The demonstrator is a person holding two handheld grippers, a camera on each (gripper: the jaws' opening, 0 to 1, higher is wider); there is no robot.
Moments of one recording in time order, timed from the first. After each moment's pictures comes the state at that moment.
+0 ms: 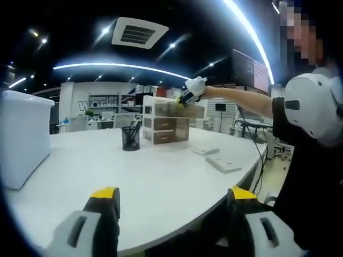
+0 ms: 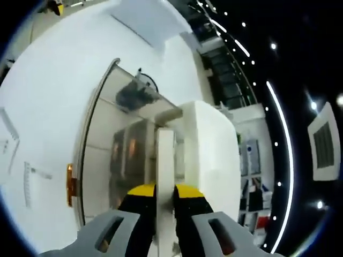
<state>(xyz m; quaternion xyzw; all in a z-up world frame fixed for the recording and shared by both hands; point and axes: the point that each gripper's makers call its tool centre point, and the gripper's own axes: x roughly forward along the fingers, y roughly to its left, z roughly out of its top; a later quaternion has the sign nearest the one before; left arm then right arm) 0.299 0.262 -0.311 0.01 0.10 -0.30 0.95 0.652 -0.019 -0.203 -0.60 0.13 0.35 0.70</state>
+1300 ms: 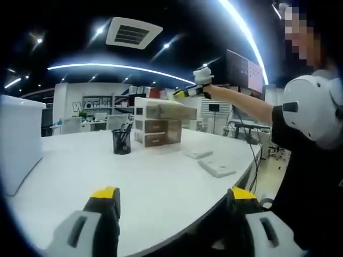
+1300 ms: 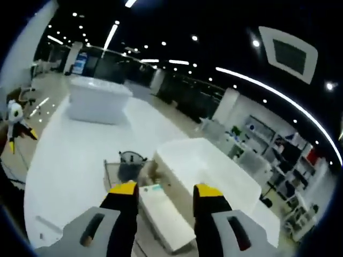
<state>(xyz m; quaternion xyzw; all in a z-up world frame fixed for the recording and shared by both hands) 0.305 0.239 -0.301 0.01 0.09 -0.33 0.94 0.610 -0.024 -0.120 -0.25 0.07 0.40 0.88</state>
